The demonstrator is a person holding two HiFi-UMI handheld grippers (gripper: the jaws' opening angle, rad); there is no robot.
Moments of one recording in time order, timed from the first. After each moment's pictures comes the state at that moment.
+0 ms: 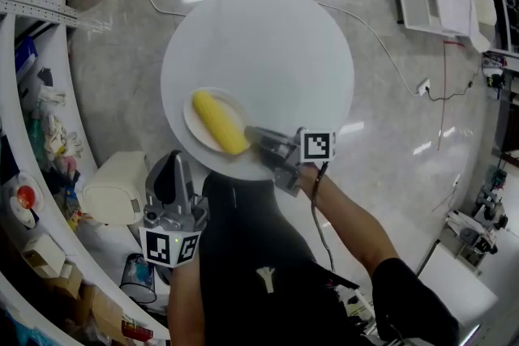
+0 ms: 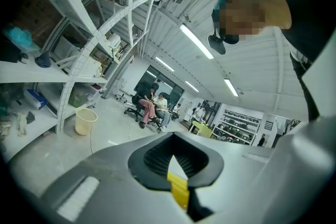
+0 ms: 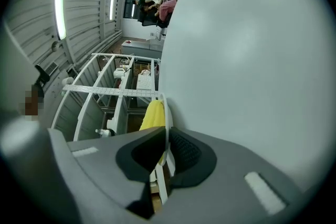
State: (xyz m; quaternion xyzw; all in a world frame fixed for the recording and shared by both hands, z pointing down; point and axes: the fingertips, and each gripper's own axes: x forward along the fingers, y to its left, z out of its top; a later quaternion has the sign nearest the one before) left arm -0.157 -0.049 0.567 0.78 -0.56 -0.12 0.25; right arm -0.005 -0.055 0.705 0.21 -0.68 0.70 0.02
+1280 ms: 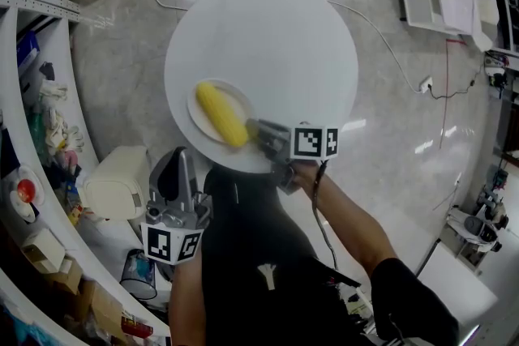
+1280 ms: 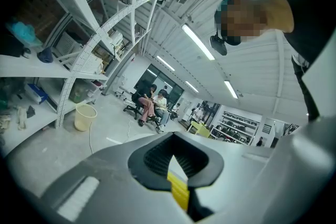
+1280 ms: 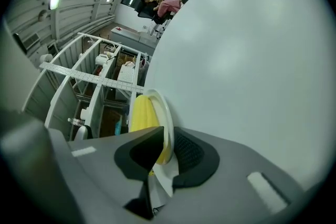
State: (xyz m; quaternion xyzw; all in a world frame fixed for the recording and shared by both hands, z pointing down) left arm -0.154 -0.039 0.566 0.78 -0.56 -0.13 0.26; right arm -0.003 -0.052 0.714 0.30 -0.67 0.67 0.13
